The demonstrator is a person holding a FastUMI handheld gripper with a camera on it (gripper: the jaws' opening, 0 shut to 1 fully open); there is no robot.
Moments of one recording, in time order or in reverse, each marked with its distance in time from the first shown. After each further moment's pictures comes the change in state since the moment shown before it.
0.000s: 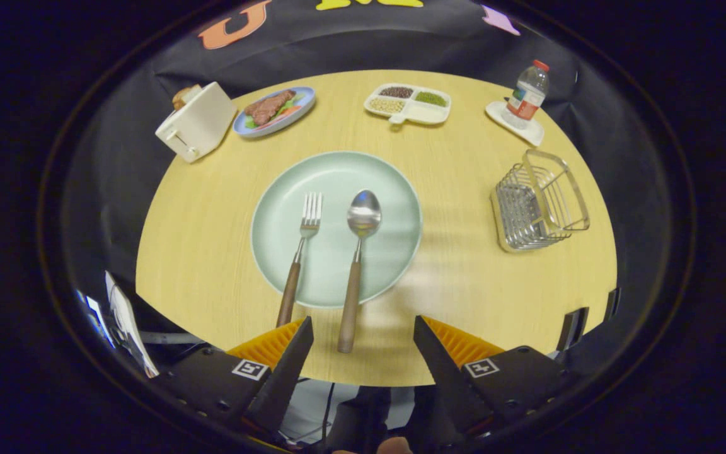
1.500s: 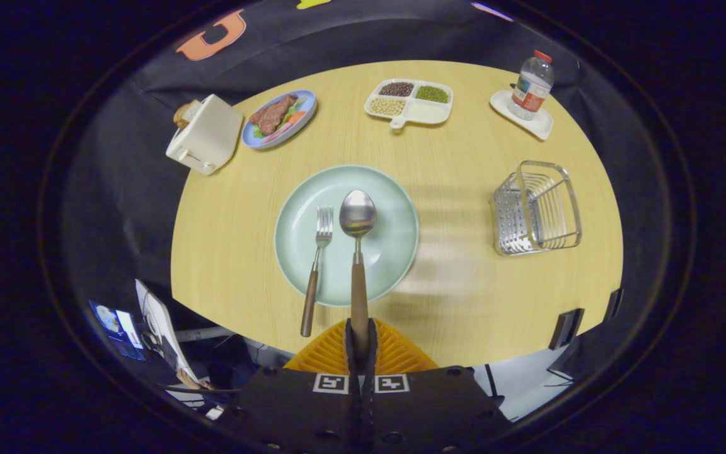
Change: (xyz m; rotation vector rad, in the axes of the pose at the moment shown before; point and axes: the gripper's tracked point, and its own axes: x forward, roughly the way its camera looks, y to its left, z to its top) arm -0.069 -0.019 0.045 0.048 0.091 0.139
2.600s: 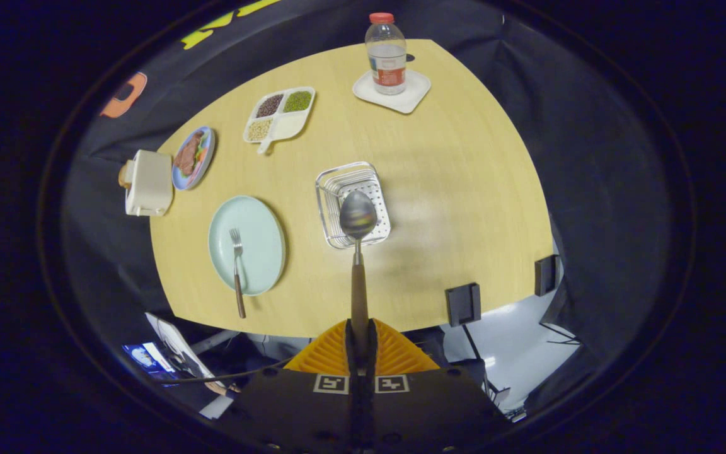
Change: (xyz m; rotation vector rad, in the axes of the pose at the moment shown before) arm -0.076 -0.162 0.011 0.243 0.180 -0.097
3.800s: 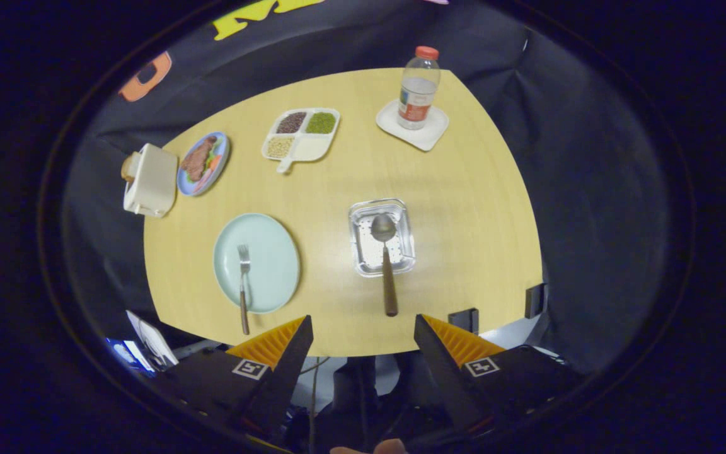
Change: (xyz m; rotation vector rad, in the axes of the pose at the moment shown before) arm -0.021 0.067 0.008 -0.089 -0.176 -0.040
